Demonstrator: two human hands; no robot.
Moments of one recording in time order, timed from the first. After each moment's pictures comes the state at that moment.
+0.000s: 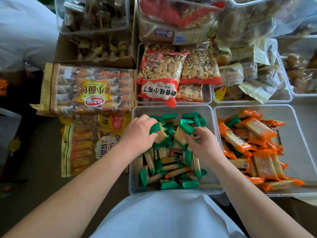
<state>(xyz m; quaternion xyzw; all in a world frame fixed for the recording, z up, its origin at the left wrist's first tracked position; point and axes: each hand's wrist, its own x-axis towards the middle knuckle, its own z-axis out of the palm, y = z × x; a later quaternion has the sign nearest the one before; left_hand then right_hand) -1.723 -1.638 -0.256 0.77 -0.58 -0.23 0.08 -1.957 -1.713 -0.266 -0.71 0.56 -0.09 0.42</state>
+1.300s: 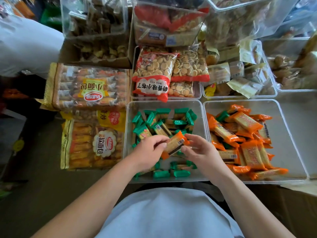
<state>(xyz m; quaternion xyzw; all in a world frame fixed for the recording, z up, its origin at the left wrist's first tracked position) -1.809 -1.586 -0.252 0.72 -0.48 -0.46 0.23 -2.014 -1.659 -0.240 -0.55 0.53 -0.14 0.63</state>
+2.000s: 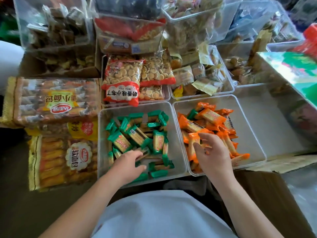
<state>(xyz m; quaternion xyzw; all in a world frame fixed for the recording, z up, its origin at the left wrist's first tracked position) -1.833 -1.576 -0.273 0.75 -0.51 -0.41 0.02 -2.099 -1.653 -0.215 -0.66 0.62 -0.26 0.33</state>
